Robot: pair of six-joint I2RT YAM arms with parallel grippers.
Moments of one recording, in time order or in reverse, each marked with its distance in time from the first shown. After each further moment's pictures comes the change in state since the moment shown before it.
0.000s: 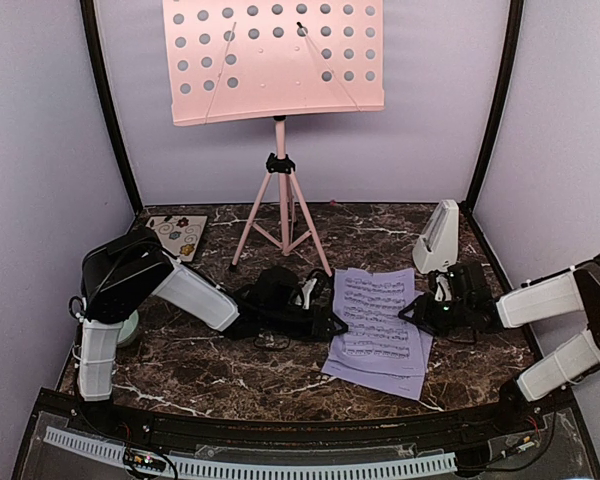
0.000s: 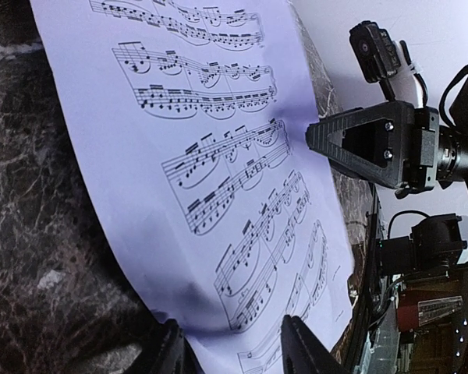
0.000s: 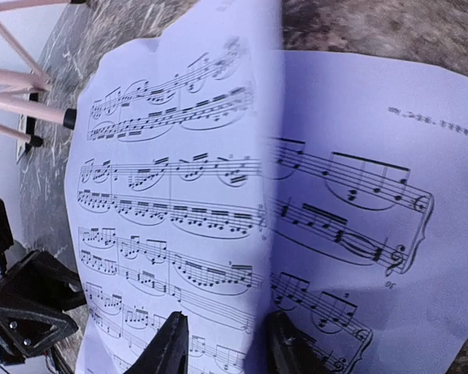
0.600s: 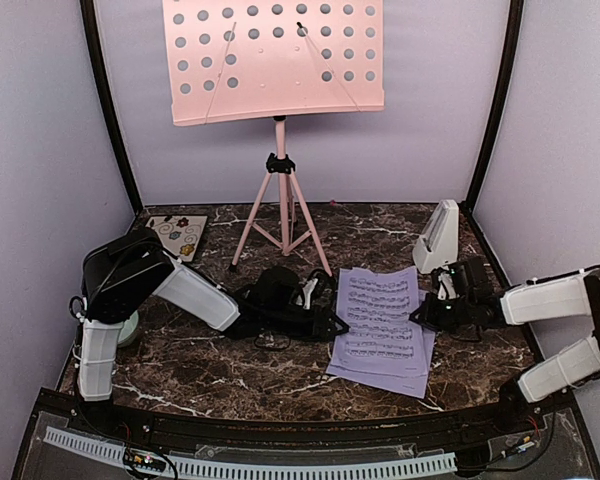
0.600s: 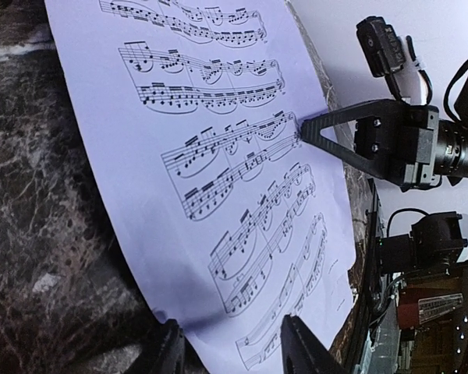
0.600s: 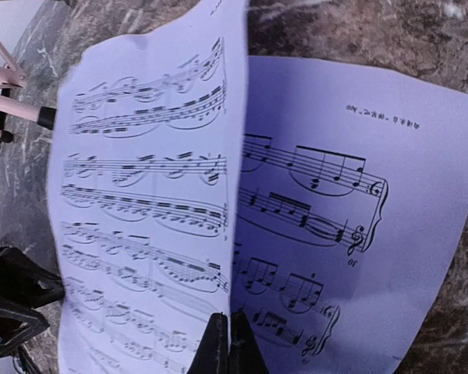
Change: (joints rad) left arm 0.000 0.004 0.007 -0.004 0.005 0.006; right arm -0.001 -0.024 0.045 -0.144 0.090 -0.110
